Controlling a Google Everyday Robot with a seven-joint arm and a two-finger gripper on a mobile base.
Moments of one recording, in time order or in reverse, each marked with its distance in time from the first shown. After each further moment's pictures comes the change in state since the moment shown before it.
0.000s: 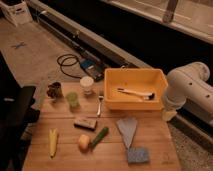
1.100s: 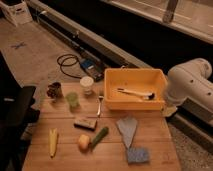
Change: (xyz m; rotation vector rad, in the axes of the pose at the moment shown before) arm -0.001 -0.034 -0.023 0.072 0.015 0.020
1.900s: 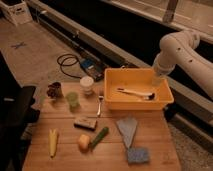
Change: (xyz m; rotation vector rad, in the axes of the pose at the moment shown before) arm -0.032 -0.131 -0.013 0.117 -0.083 0.046
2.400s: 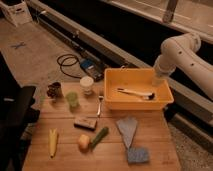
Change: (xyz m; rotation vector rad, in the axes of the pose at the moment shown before) arm 0.000 -0.016 0.014 0.059 -0.012 0.023
